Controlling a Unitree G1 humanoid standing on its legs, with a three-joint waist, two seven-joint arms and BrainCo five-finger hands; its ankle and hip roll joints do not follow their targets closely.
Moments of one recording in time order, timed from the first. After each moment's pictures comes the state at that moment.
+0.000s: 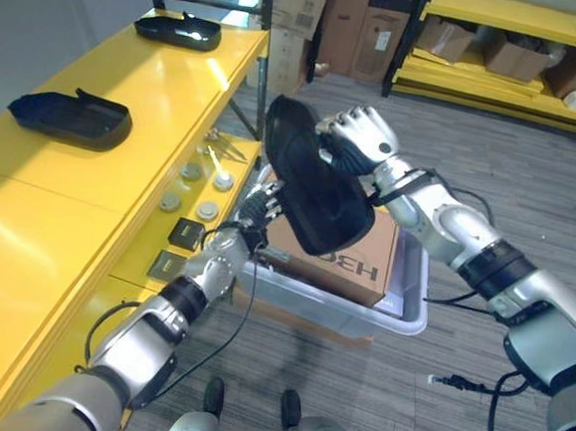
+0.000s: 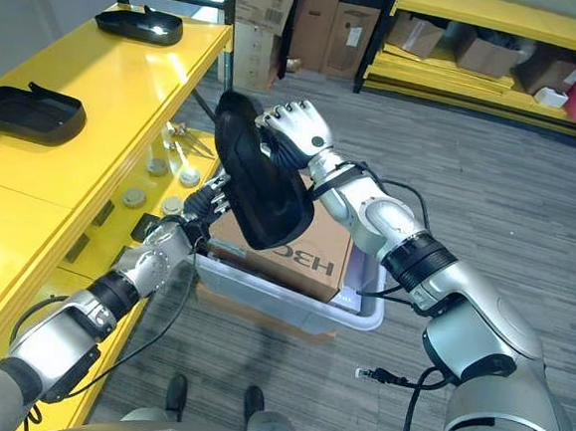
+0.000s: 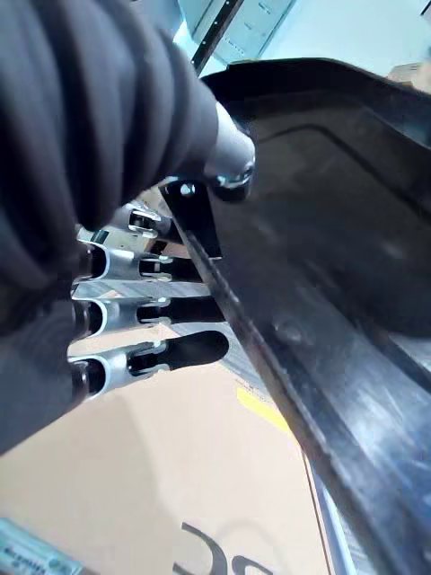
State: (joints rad) left arm -0.66 0.14 -0.52 0.70 -1.04 -0.04 0.09; right arm -0.94 -0.77 0.84 0.29 -0.60 -0.11 -0.42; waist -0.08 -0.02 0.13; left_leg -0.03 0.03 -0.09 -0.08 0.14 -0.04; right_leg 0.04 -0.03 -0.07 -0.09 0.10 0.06
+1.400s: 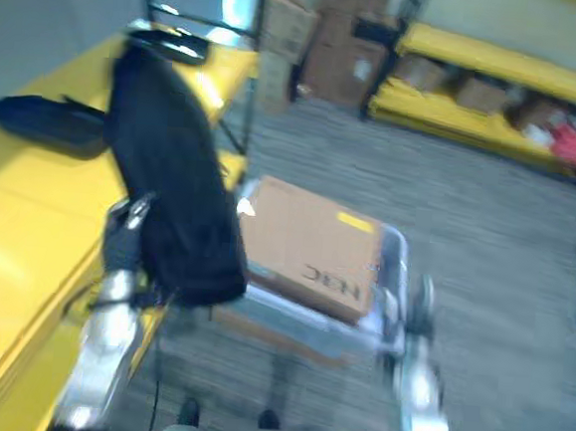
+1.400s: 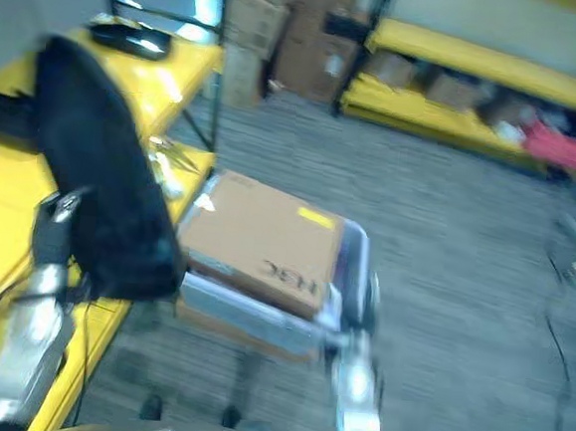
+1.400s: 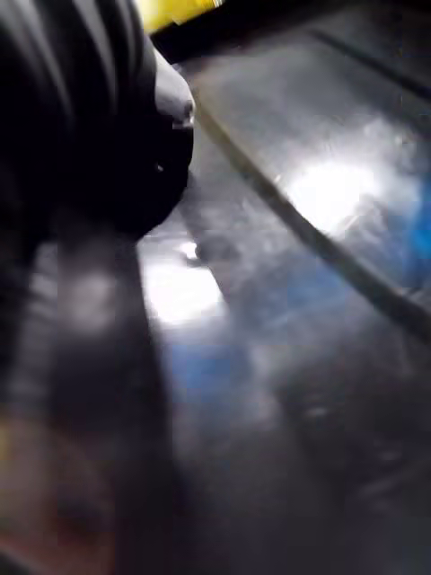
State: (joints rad) left arm 0.17 0.33 -0.05 -0.30 -0.25 -0.30 0.27; right arm 0.24 -0.21 0.13 0.80 0.11 -0.22 -0.33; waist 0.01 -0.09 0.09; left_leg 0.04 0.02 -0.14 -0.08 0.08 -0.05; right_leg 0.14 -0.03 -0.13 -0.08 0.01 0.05
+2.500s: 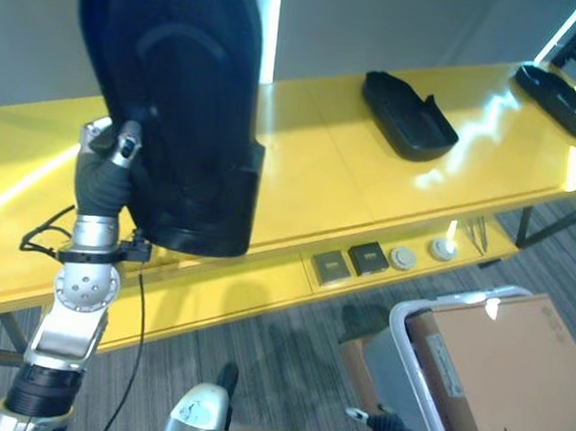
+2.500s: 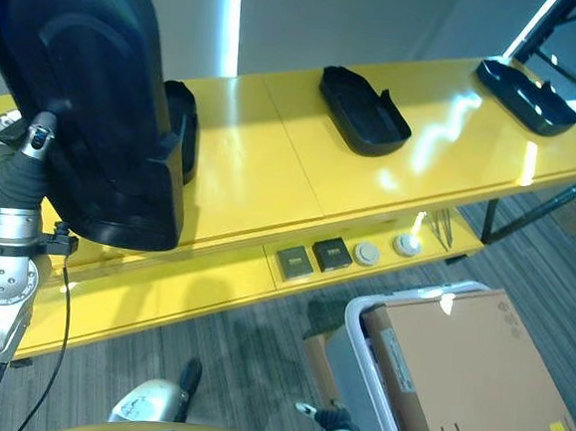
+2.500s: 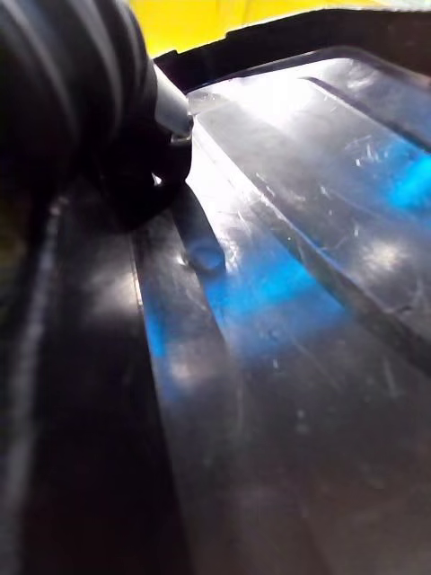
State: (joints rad) left arm -0.08 0.49 0.03 -0.33 -0.06 -0.34 0.30; right arm -0.12 -0.19 0.17 1.34 0.06 -0.10 -0.19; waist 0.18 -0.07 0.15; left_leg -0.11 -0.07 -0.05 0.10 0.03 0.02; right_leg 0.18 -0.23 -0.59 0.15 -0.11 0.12
